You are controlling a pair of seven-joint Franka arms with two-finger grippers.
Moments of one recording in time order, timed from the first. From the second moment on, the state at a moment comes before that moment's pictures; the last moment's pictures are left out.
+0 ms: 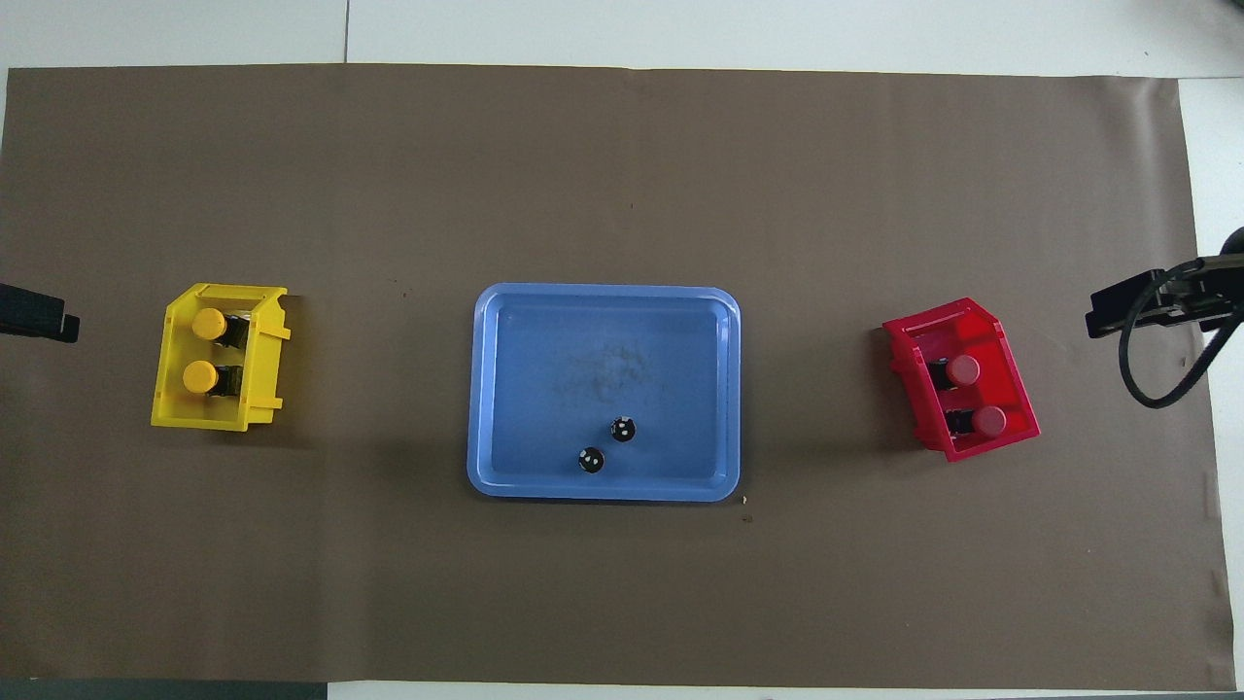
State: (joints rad) left arm 0.15 -0.08 -0.11 -1.71 0.00 1.60 0.14; right arm -0.12 -0.02 0.07 -1.64 -0.02 1.51 -0.08
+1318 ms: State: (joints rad) left arm 0.15 -0.08 -0.11 -1.73 0.00 1.59 0.15; right arm -0.12 0.00 0.07 -1.78 0.01 1.72 -0.14
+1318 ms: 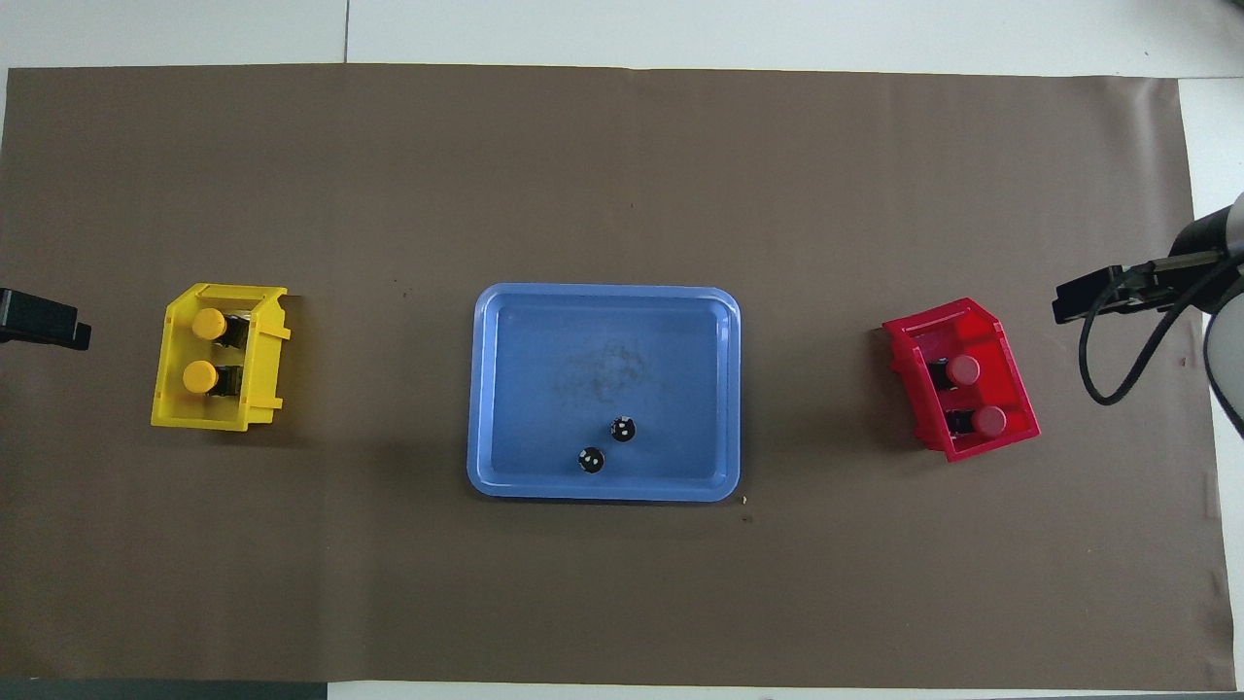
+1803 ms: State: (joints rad) left arm 0.15 -0.08 -0.11 -1.79 0.00 1.70 0.15; right arm -0.03 0.03 0.08 -2.08 0.02 2.07 -0.16
